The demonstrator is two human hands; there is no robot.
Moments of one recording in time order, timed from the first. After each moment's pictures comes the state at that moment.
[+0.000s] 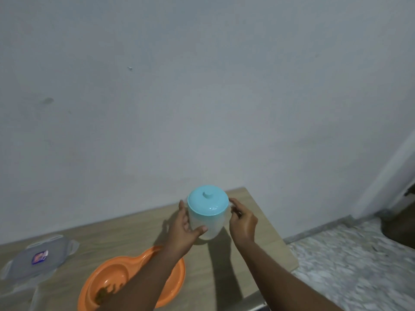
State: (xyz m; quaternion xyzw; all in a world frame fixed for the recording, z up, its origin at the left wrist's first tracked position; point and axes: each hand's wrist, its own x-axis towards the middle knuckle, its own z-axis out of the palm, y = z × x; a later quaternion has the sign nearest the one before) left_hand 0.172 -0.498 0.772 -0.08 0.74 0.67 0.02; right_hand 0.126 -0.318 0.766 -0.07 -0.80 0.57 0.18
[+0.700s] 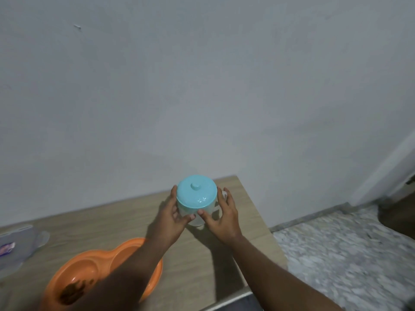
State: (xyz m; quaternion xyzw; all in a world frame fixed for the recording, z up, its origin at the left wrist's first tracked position) left_hand 0.125 -0.478 0.725 -0.06 0.81 0.59 -0.03; right_hand 0.096 -0.287 0.724 0.12 -0.87 0.47 0.13
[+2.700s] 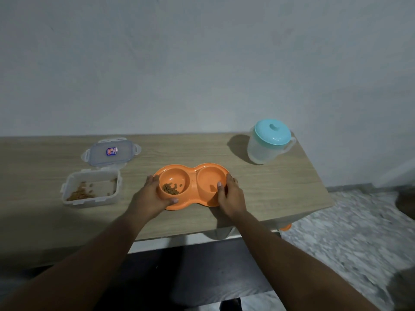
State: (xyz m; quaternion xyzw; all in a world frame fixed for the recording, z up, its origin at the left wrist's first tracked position) left_hand 0.336 -0.717 0.668 -0.17 0.90 0.39 0.03; right_hand 0.261 -0.457 0.683 0.07 -0.92 0.37 -0.06
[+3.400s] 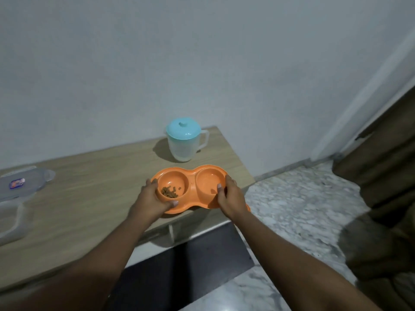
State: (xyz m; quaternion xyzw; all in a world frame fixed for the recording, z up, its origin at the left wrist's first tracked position) left_hand 0.288 -0.498 0.698 -0.10 0.90 0.41 0.05; right_hand 0.277 -0.230 0.715 -0.01 -0.93 0.37 0.02
